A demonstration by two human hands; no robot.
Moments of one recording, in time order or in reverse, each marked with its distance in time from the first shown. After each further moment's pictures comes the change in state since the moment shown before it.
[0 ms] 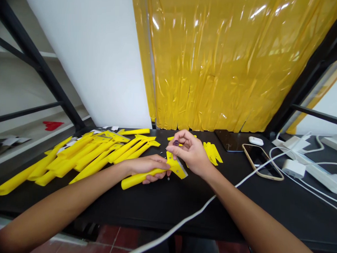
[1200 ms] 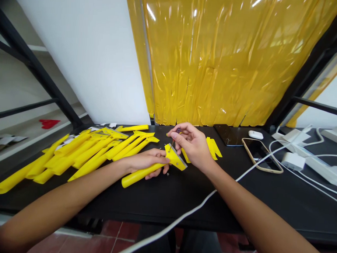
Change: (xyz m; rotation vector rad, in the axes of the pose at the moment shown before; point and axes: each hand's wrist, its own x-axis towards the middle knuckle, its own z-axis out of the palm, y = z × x) left_hand 0.006 -0.003 0.002 -0.016 0.069 0.120; right_hand 0.002 0.004 -0.001 -0.036 0.135 -0.038
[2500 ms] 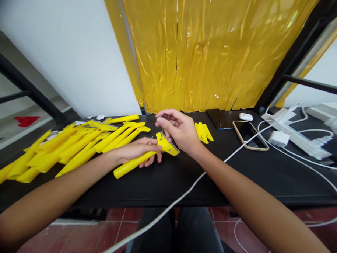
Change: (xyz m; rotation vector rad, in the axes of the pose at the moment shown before) left_hand 0.003 0.002 0.003 0.057 0.026 -0.004; right_hand 0.000 -0.003 0.003 -0.070 0.023 -0.028
